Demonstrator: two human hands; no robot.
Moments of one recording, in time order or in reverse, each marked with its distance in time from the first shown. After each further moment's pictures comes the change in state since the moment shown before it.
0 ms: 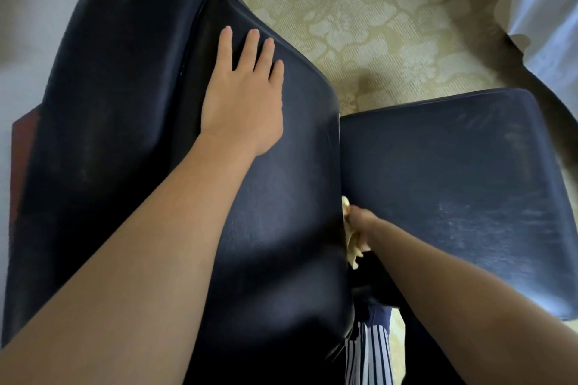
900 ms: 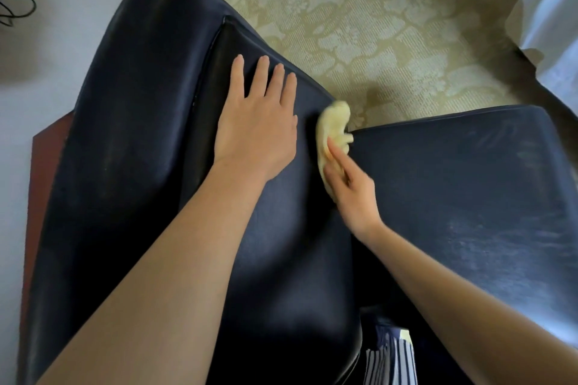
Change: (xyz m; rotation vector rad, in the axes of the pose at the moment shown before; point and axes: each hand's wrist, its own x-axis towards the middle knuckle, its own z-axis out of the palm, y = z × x) left_hand 0.003 0.001 -0.001 -0.138 0.033 -0.051; right_hand -0.107 -0.059 0.035 -0.145 -0.001 -1.132
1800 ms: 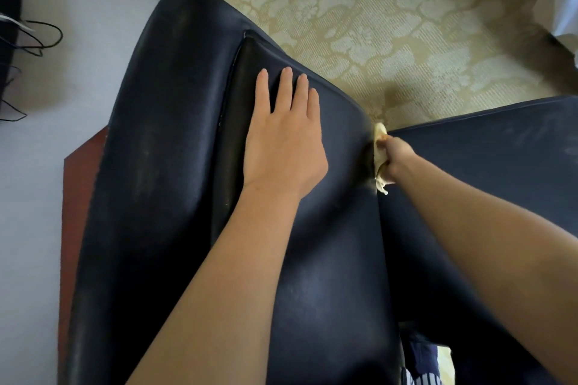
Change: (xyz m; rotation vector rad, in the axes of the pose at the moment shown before) left_hand 0.001 0.000 0.003 -0.028 0.019 0.018; right_hand 0.126 0.030 -0.014 0.599 0.277 0.827
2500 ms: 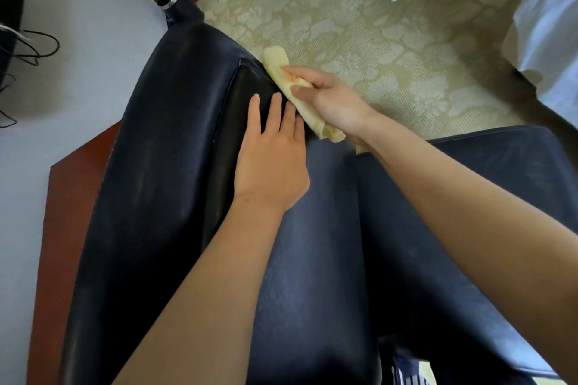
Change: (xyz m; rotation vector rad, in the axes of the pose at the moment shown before) left_hand -0.001 0.001 -0.005 0.021 -0.011 -0.008; right_hand -0.125 -0.062 0.079 -0.838 -0.592 -0.855
